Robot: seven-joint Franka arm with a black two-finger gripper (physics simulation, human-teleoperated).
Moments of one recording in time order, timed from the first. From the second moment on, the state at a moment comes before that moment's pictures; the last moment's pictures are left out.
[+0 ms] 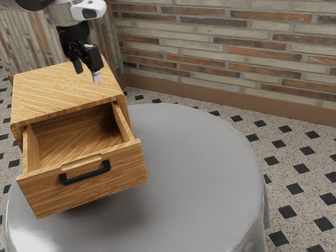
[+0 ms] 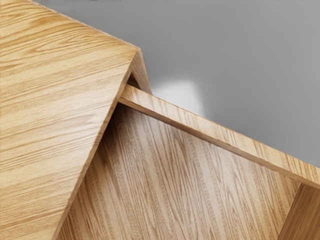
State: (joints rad) arm -0.20 -0.09 0.16 -1.55 0.01 1.51 0.25
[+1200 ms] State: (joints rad) arm -0.26 -0.68 -0.11 -2.42 -0.12 1.76 1.22
